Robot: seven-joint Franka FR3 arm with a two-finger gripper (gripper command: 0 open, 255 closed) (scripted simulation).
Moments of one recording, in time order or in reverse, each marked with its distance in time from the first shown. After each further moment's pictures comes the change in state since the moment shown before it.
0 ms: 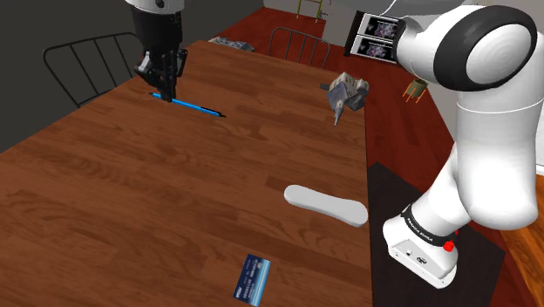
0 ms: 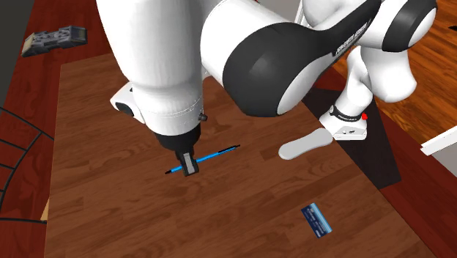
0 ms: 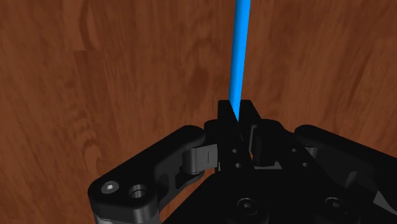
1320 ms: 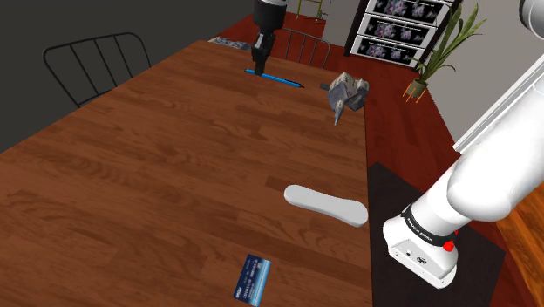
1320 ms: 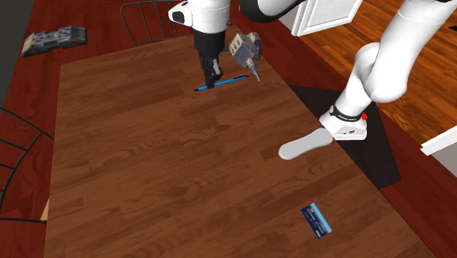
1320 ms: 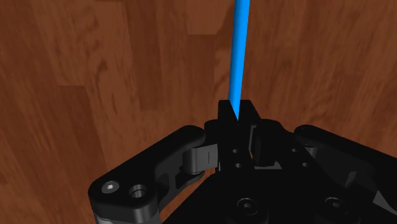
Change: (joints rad) arm -0.400 -0.509 -0.098 -0.691 0.239 0.205 -0.445
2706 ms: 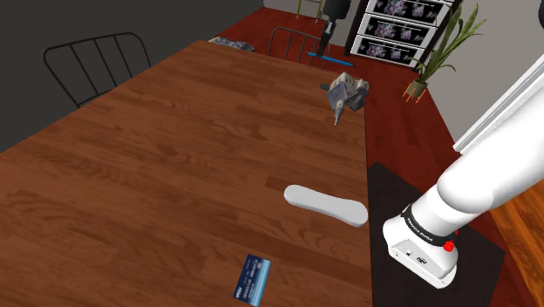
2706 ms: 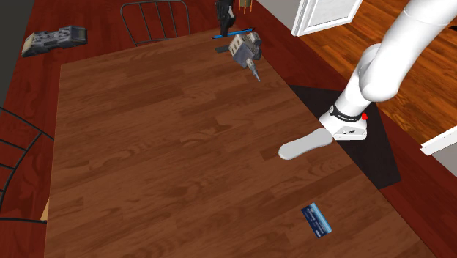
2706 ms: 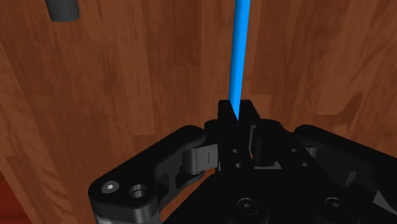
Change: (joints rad) arm -0.246 -0.063 -0.251 -0.062 0.055 -0.031 -0.508
